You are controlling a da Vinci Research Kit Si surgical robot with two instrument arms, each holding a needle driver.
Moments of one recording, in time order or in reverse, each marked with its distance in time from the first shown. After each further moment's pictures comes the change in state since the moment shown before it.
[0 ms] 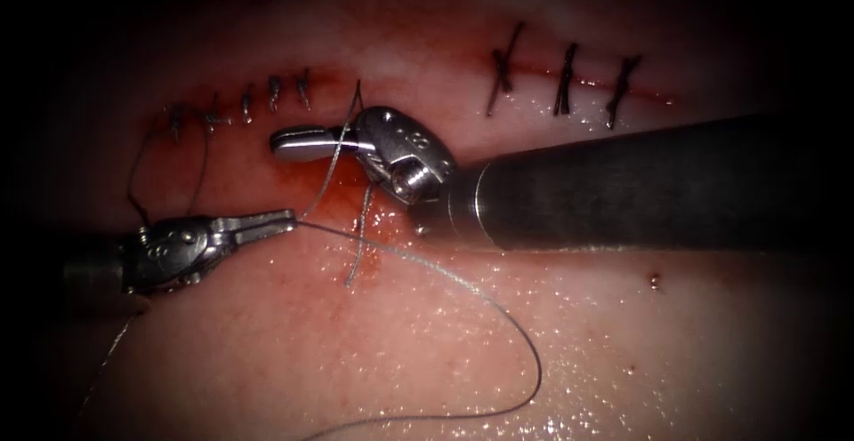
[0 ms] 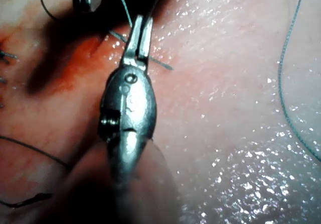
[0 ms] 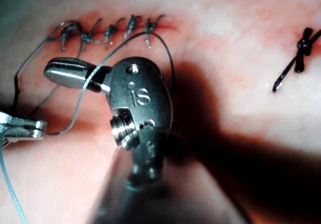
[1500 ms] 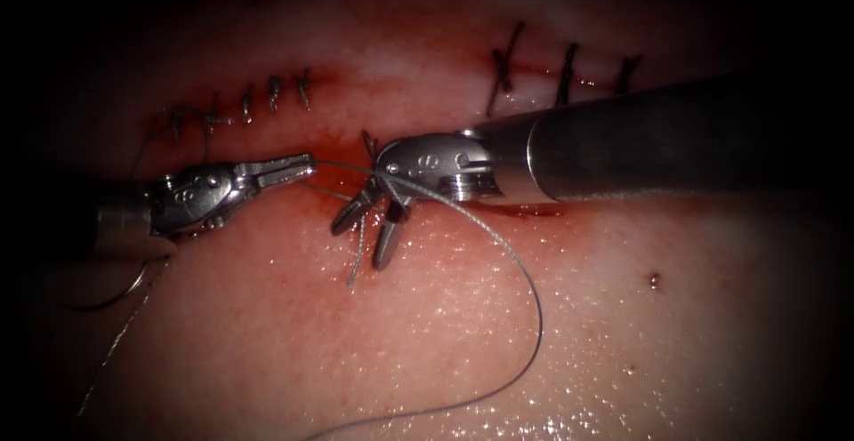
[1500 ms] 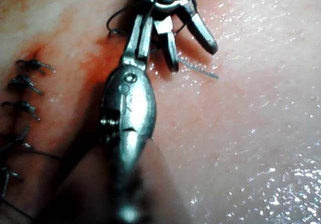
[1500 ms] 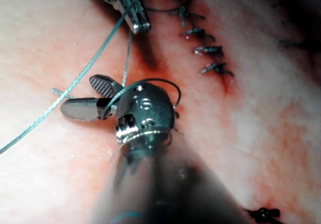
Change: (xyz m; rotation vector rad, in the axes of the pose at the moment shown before) right arm -0.003 -0.002 -0.001 0.424 -1.004 -0.375; left arm -0.002 -0.005 0.002 0.023 0.018 0.026
